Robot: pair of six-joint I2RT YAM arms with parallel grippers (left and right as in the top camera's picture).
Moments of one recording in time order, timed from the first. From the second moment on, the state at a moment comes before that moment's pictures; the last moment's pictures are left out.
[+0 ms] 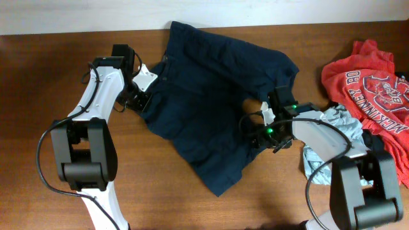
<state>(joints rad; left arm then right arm) -0.05 2.12 1.69 -1.09 0.14 0.45 0.18 1.72 0.99 -0.75 -0.23 0.16</state>
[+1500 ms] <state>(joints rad) 0.17 2.12 1.69 -1.17 0.15 0.29 0.03 1.77 1.12 -0.93 -0.17 0.15</state>
